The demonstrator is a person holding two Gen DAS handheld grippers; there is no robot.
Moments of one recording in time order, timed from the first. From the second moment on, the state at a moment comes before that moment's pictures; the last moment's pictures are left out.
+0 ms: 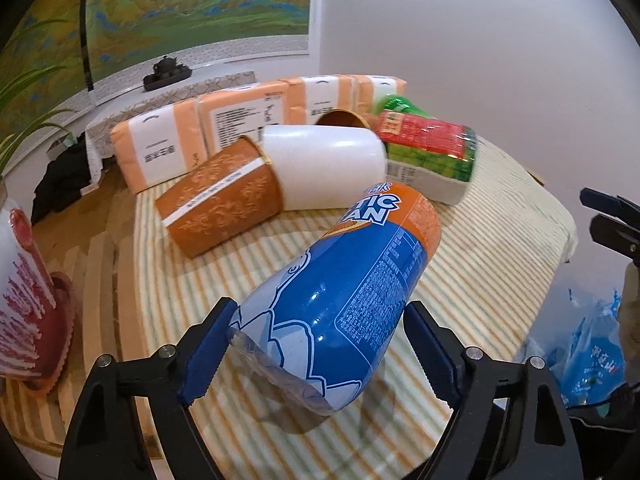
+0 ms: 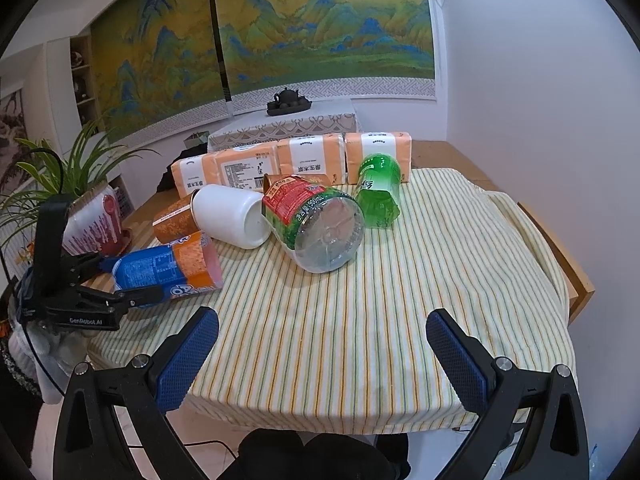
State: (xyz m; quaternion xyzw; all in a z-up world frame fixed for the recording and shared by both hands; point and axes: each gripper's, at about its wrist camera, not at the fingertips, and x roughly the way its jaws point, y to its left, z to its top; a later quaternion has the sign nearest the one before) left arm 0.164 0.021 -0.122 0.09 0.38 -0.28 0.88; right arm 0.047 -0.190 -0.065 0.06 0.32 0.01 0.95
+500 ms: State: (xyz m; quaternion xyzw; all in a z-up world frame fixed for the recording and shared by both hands) left arm 0.153 -0.021 -0.116 0.10 0.38 -0.30 0.87; right arm 0.048 -0.186 -0.067 0.03 0.32 0.03 0.95
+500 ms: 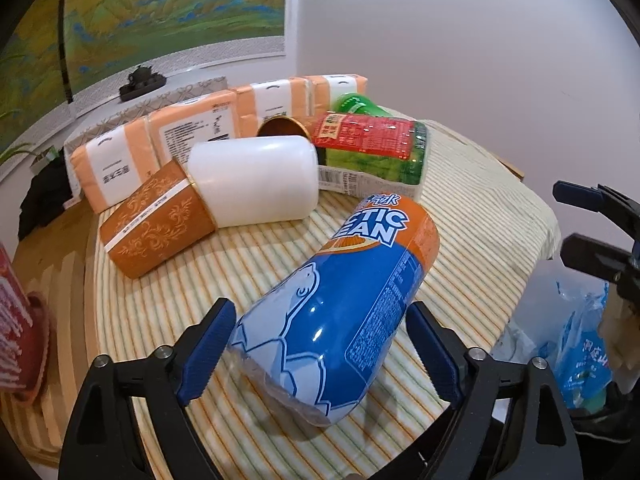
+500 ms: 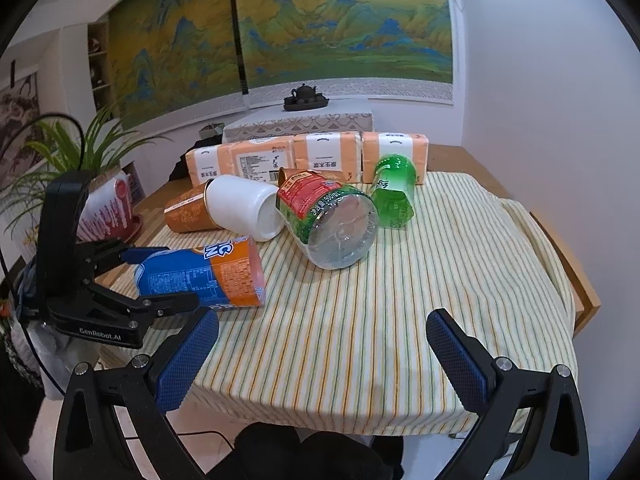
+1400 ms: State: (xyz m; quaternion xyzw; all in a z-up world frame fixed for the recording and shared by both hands) left arm 0.042 0.089 -0.094 0.04 0.35 -0.08 0.93; right arm 0.073 -0.062 -0.060 -0.32 0.30 0.24 0.87
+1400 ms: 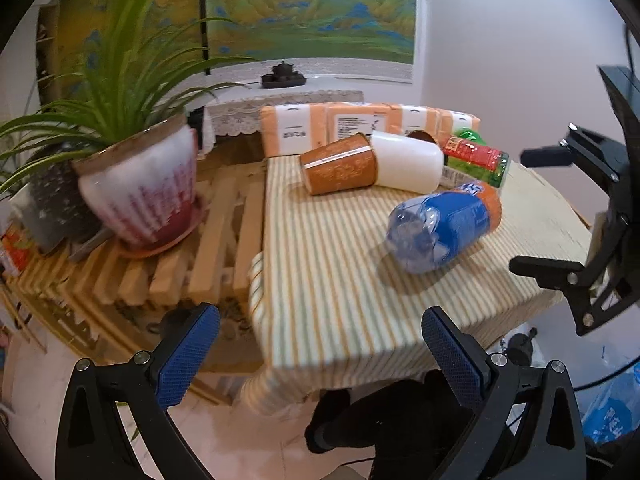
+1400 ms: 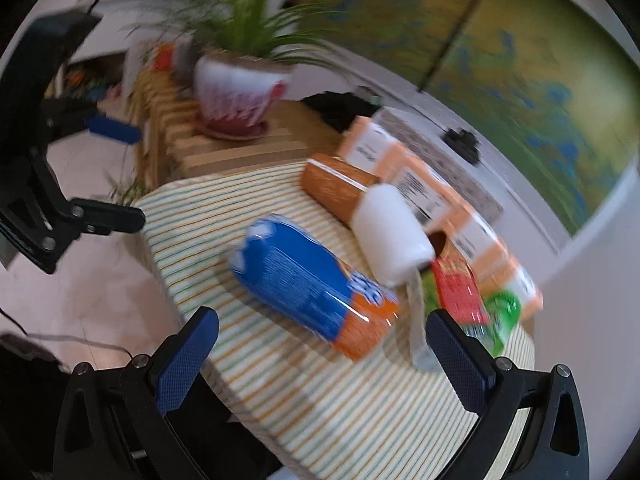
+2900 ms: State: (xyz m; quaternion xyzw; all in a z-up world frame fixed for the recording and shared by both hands) left arm 0.022 0.152 -0.114 -0.03 0.39 -0.02 0.92; right arm 0.150 0.022 -0.104 -0.48 0.37 0.28 0.75
